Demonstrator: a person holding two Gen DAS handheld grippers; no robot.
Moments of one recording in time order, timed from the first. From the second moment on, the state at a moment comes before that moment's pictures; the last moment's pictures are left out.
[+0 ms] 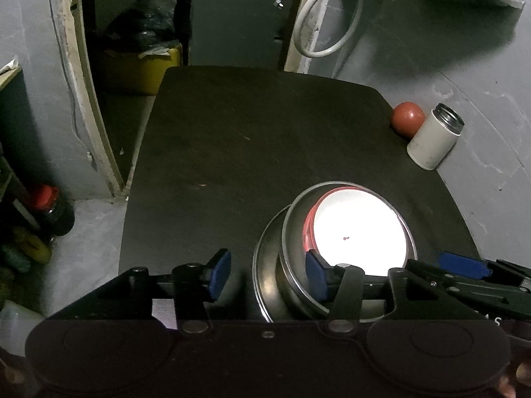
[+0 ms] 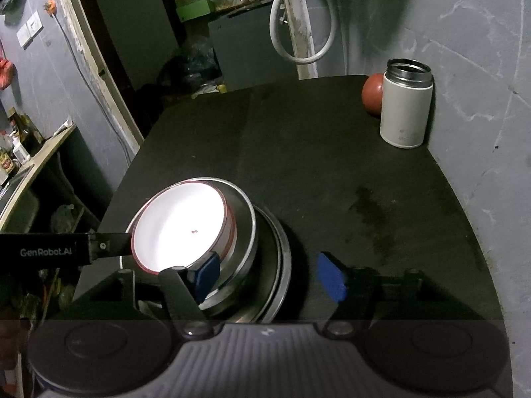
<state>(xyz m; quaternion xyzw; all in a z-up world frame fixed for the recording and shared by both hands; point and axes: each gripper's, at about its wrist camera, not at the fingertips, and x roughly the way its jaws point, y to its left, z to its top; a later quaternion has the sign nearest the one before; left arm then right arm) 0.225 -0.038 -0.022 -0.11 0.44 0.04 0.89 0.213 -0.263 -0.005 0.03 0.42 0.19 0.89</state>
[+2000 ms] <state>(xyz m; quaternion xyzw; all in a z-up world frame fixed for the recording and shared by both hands) 0.174 -0.033 0.005 -0.12 0.35 0.05 0.93 0.170 -0.278 0.028 0.07 0.35 0.15 0.92</state>
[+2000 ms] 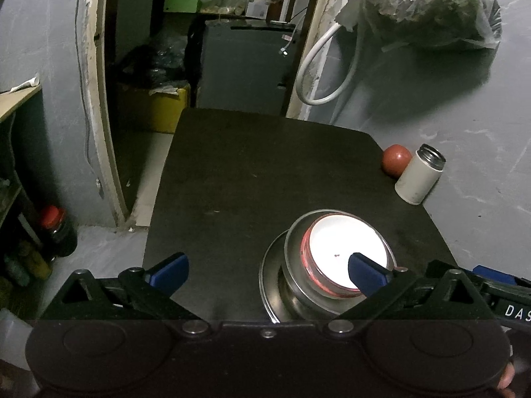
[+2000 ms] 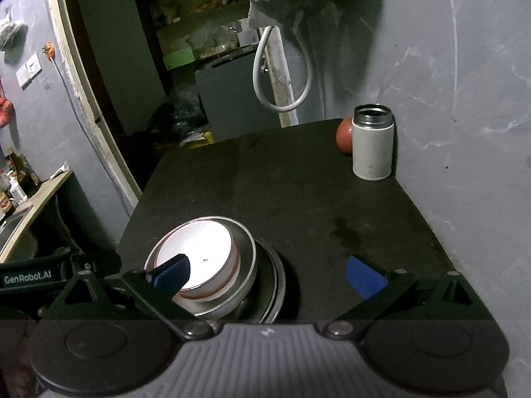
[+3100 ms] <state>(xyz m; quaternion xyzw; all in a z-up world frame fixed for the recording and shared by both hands) 0.111 0.003 0.017 -0.08 0.31 0.02 0.95 0.106 -0.249 0.040 0.08 0.30 0.09 0.95</state>
